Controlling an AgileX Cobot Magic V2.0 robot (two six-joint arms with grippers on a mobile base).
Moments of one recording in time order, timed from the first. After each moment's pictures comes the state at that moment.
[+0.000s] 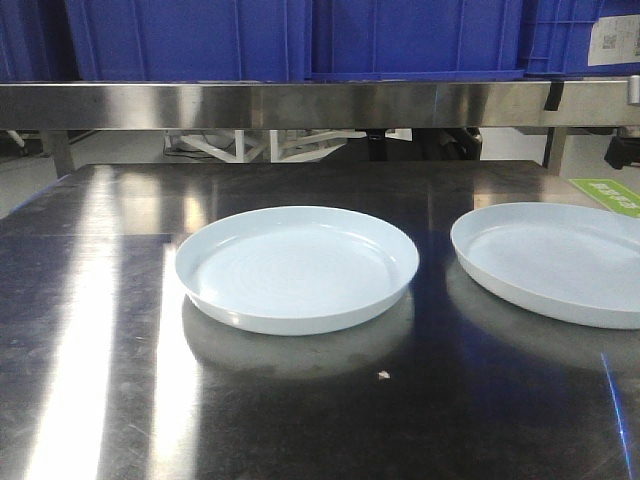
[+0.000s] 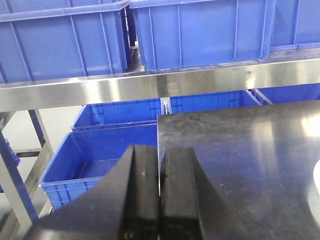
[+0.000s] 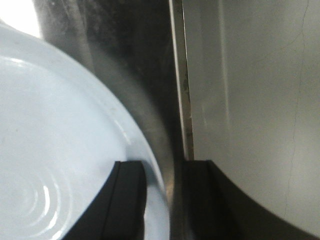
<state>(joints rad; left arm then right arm) -0.06 0.31 -0.24 -0.05 0.07 0.17 -0.14 1.78 -1.22 0.15 0.89 -0.01</state>
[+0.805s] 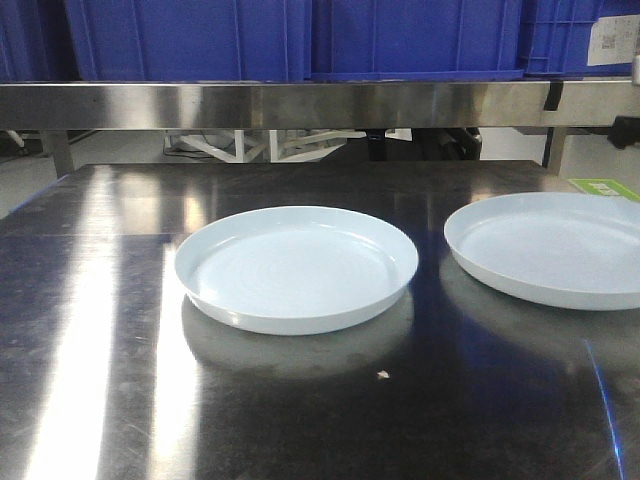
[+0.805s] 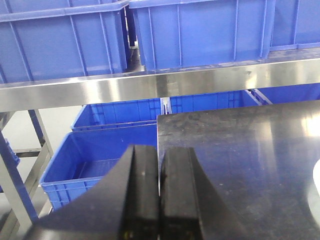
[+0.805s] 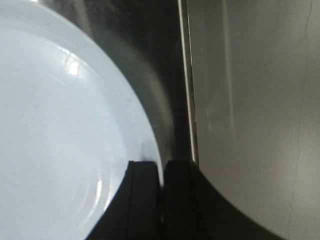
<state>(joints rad) -0.06 0.31 -0.24 -0.05 0.07 0.17 -0.14 1.72 -1.22 0.17 0.91 -0.01</state>
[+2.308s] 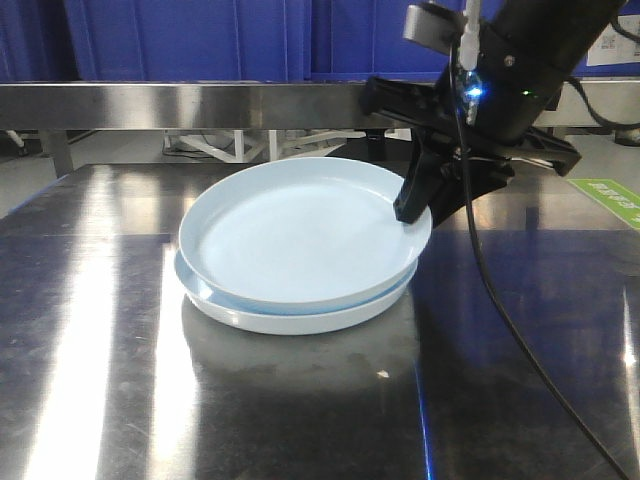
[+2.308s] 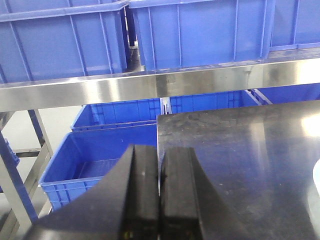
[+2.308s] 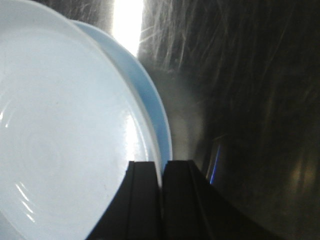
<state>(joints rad) -0.06 0.31 -0.24 -0.05 0.07 0.17 0.32 1.74 -1.22 0.40 0.66 0.02</state>
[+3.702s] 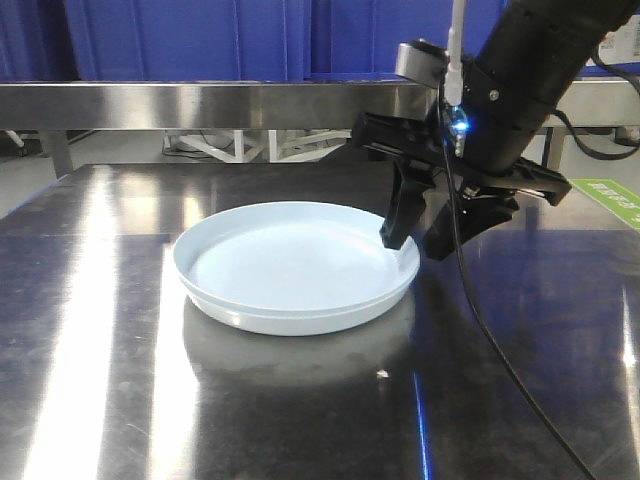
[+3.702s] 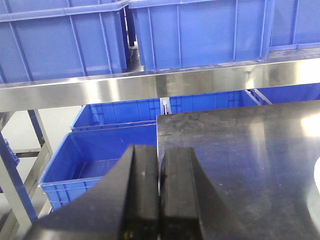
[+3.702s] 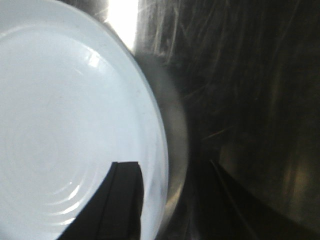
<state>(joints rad) -0.06 0.31 -0.24 -0.05 0.07 0.17 0.33 1.80 -1.22 0.40 0.67 0.04</state>
